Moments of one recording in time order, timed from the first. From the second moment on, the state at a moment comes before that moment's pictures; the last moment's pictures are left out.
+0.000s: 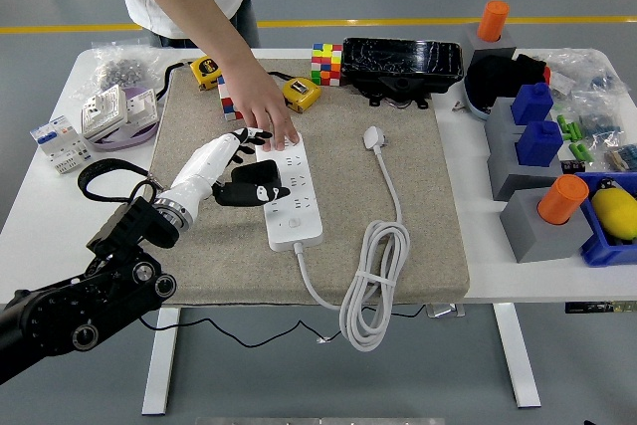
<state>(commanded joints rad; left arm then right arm) -0.54 0.30 -0.60 -1.20 1.53 0.43 0.17 -0.03 -0.30 0.97 0.47 -0.64 -0.02 -0.11</state>
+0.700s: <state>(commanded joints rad) -0.58 0.26 -0.56 -1.08 1.52 0.43 0.17 -0.04 -0.30 0.97 0.47 -0.64 -0.02 -0.11</state>
